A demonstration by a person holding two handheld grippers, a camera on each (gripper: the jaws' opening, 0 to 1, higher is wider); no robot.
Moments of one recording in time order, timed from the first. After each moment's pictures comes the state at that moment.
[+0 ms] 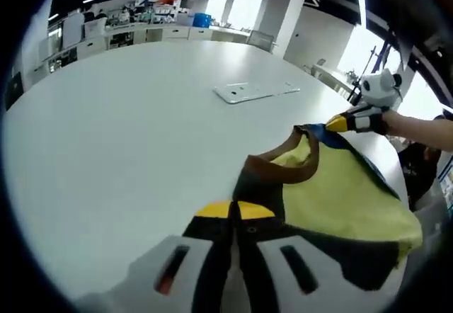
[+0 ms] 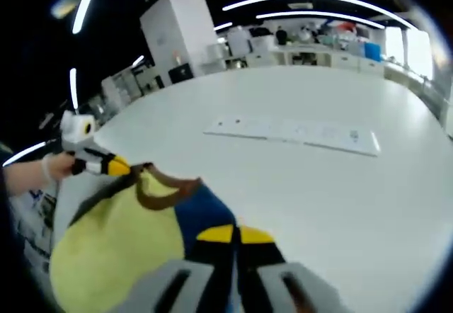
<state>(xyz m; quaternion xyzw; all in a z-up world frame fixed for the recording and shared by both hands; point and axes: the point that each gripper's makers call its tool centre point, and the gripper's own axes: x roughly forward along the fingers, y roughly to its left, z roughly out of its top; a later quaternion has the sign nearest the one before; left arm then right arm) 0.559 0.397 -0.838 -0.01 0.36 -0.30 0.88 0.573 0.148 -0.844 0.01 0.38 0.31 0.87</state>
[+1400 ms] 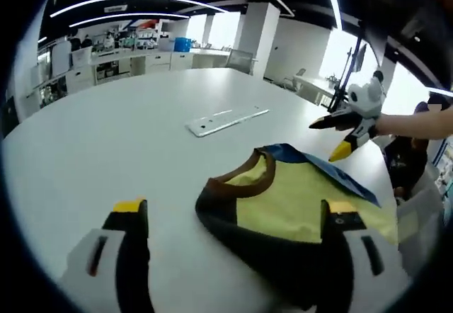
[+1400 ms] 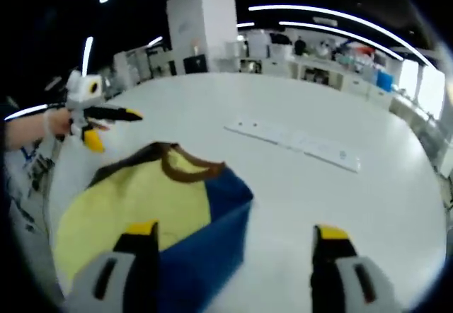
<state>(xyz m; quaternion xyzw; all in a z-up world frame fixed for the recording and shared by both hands) 0.522 0.378 -0.769 0.00 0.30 -0.35 0.89 0.529 0.131 -0.798 -0.09 0.35 0.33 0.87</state>
